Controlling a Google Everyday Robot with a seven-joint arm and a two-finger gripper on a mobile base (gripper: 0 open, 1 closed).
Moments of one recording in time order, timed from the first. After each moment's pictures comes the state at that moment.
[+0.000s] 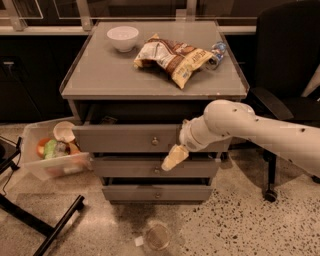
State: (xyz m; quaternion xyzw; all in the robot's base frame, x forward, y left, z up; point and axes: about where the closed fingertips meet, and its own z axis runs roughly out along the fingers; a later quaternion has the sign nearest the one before) arm 0.614 -0.075 0.653 -0.50 0.81 0.11 0.29
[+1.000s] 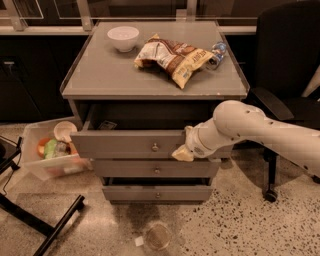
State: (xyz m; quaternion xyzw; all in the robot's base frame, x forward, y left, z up) arm 0.576 -0.085 0.658 -0.52 0.80 0.14 0.26
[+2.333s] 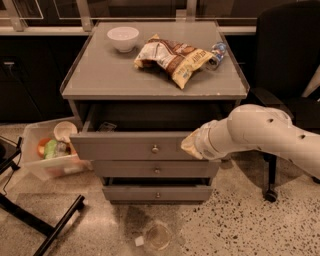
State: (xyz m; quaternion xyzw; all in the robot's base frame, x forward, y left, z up) arm 0.552 -0.099 0.718 -0.52 0.79 0.08 0.33
